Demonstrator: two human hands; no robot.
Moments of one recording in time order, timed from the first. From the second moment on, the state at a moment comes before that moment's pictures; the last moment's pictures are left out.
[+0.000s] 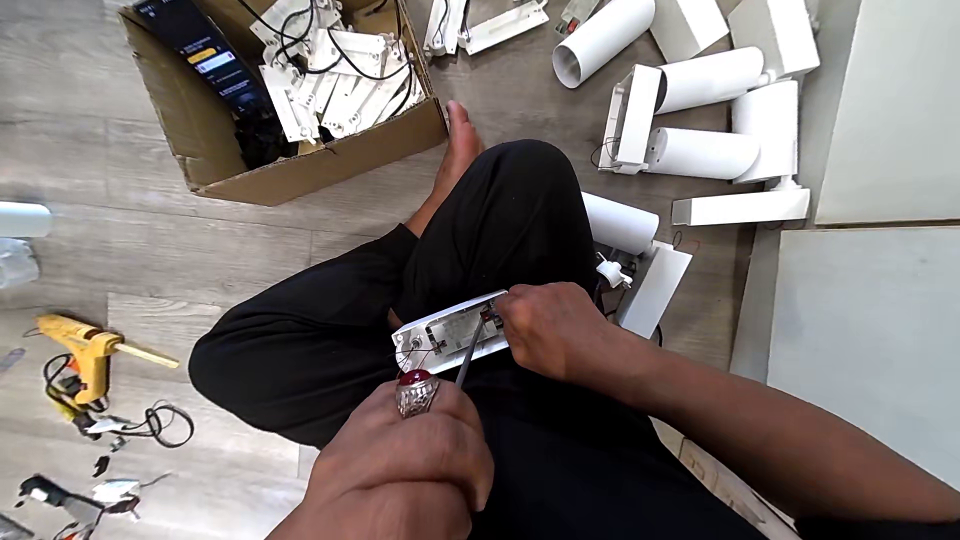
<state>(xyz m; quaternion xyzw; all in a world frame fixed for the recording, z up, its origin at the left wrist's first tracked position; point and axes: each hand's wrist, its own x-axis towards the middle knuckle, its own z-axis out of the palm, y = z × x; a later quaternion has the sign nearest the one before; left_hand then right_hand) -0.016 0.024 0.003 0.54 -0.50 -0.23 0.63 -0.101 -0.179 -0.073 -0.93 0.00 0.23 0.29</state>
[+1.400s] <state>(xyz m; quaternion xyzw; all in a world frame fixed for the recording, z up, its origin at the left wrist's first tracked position) 0.019 0.022 -0.041 0.84 -0.47 -0.25 0.10 -0.118 -0.204 -0.075 -0.95 0.03 0.08 0.31</state>
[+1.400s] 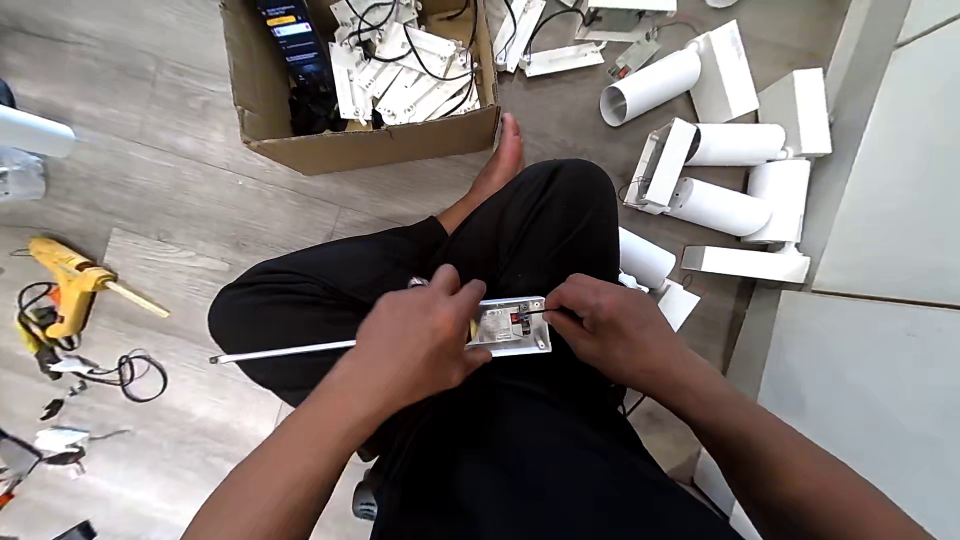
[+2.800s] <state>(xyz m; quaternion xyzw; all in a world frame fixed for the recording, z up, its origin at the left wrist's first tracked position) -0.006 0.022 -0.076 0.82 -0.52 -0.22 0.04 -0.126 -0.207 -0.087 -0.97 -0.06 -0.05 0.22</state>
